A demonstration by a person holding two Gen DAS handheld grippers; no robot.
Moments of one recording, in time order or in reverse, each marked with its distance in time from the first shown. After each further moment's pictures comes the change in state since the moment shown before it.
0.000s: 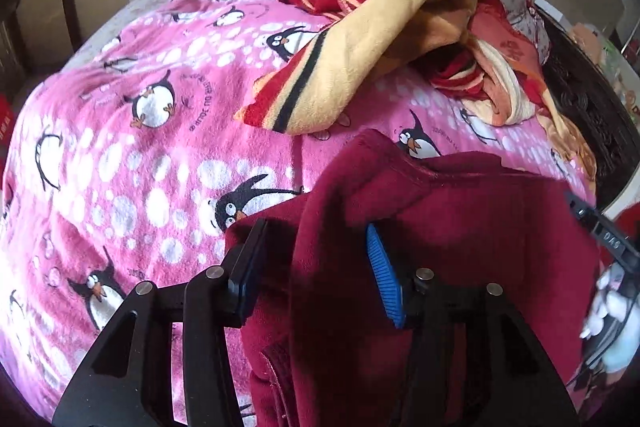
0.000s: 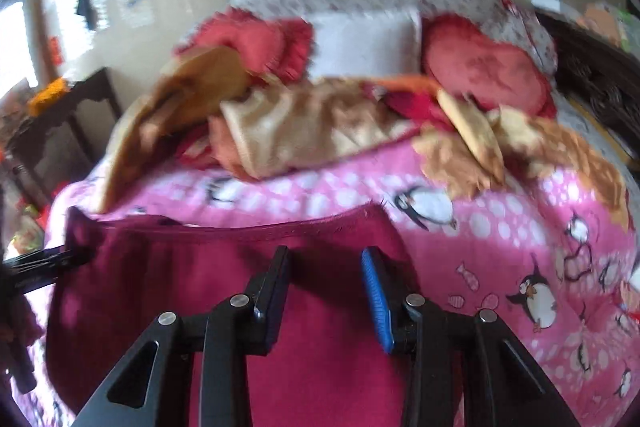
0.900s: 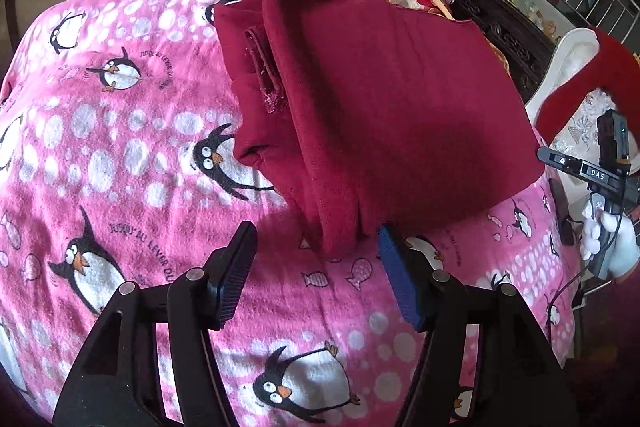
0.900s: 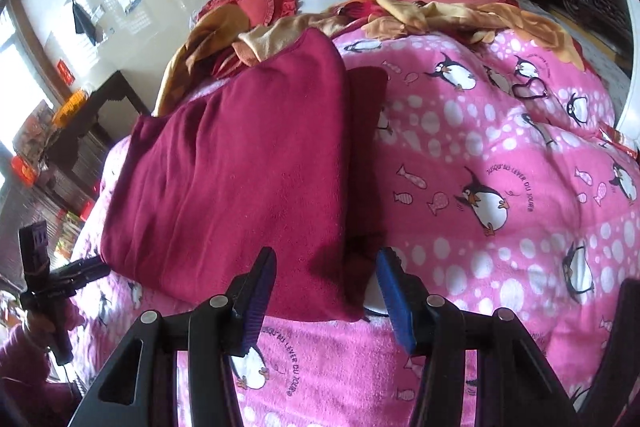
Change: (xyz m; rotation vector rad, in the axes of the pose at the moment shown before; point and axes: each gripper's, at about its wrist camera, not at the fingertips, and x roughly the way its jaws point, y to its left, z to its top) left arm -0.076 0.014 -0.162 0.210 0.069 -0.231; right arm -0.120 -0.040 -0.149 0.116 0.102 0.144
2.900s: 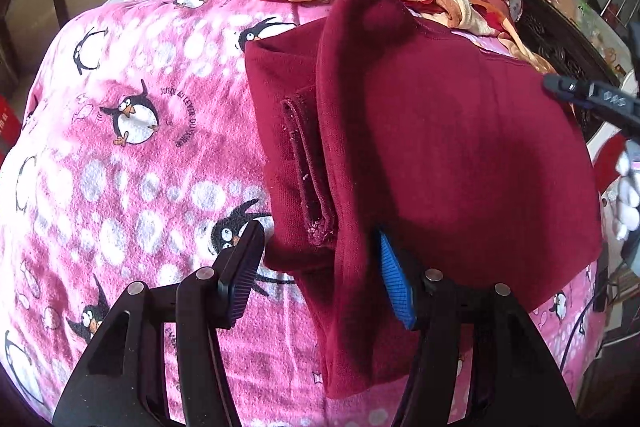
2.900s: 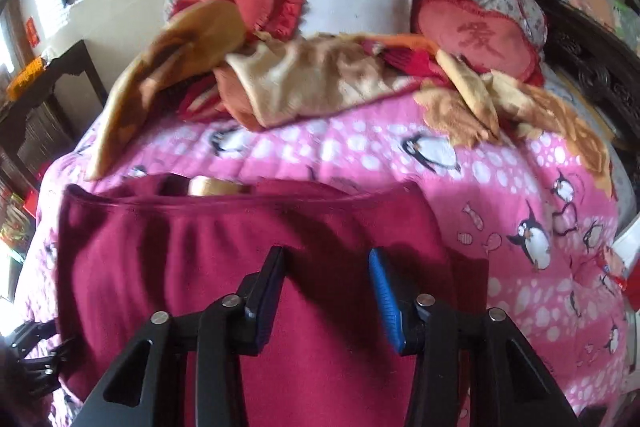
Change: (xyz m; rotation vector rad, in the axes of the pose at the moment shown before) left arm 0.018 0.013 0.049 -0.115 -0.008 0.205; right arm 0.082 0.087 0.139 -0.121 -0.001 -0.209
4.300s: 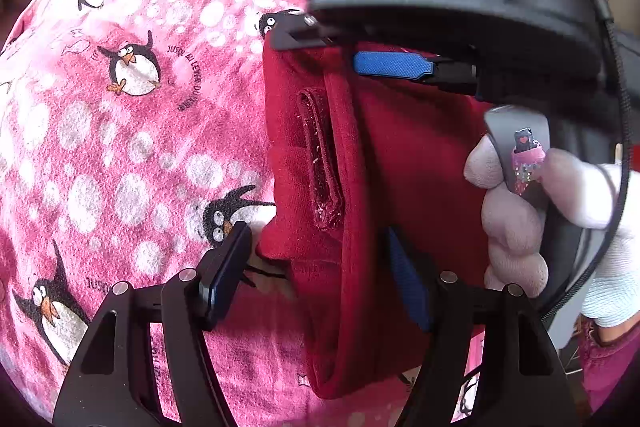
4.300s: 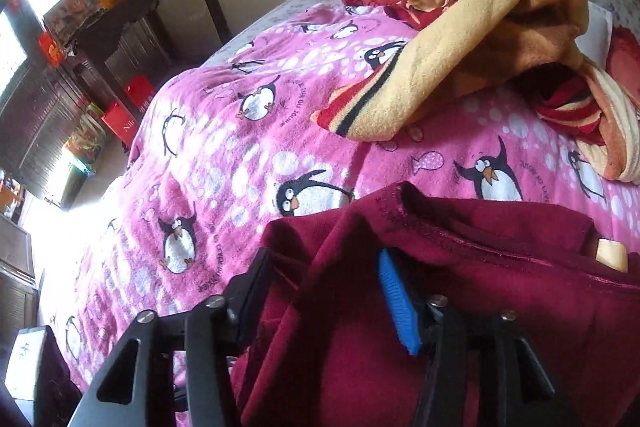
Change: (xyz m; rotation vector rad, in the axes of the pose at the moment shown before) left arm 0.004 0.029 -0.020 -0.176 -0.043 -0.224; right arm 0.074 0.246 0.007 -0.265 0.171 0.337
